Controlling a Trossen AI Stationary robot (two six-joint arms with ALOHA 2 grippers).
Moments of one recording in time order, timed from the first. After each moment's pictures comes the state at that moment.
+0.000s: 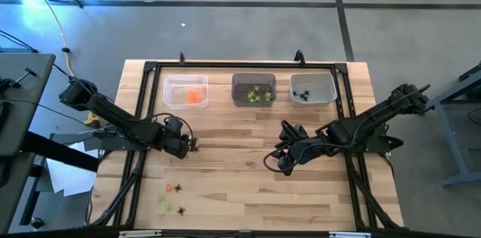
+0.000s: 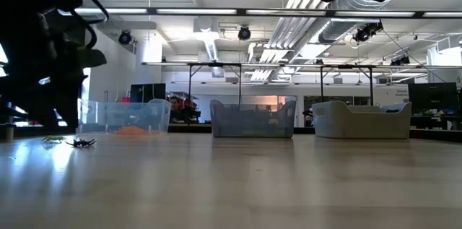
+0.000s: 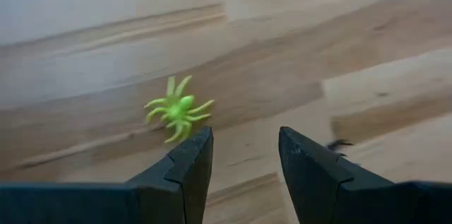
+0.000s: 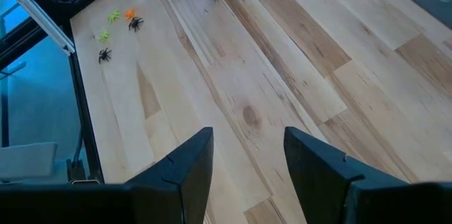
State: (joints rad) left arm -0.41 1.22 0.51 -0.68 -0.38 -1.71; right arm 0.46 1.35 1.12 -0.62 0.37 0.92
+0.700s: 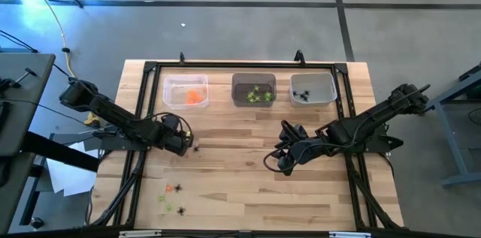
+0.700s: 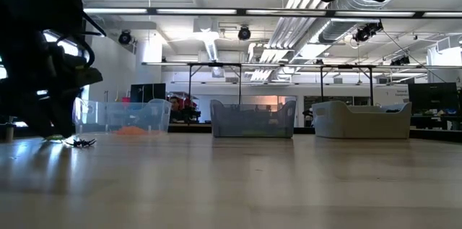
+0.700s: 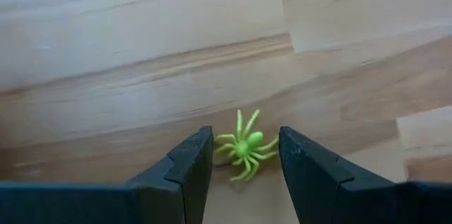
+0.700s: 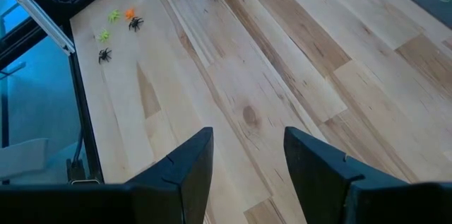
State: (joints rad) left arm -0.36 1.24 0.45 -0.71 -0.41 -1.71; right arm 0.46 1.35 1.12 -0.62 0.37 0.92
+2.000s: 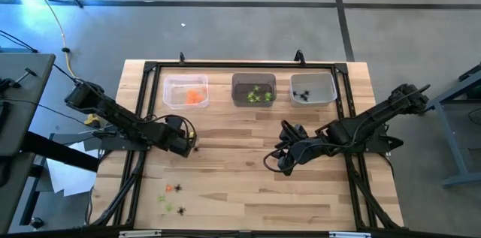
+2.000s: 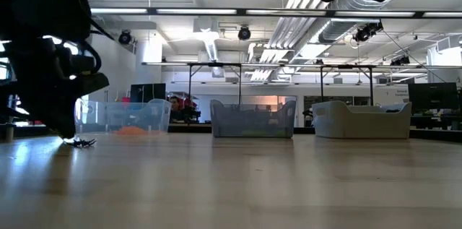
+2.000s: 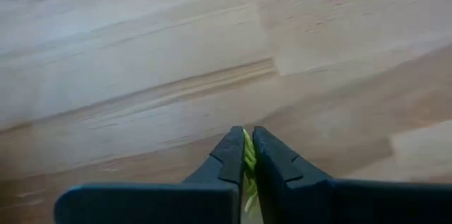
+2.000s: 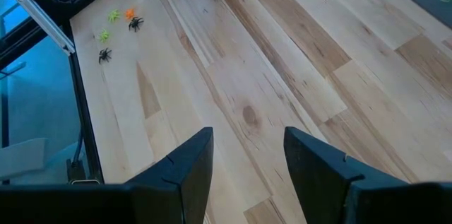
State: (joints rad) left arm -0.35 1.34 0.50 -0.73 -0.48 -1.66; right arm 0.46 1.35 1.12 -0.62 0.37 0.92
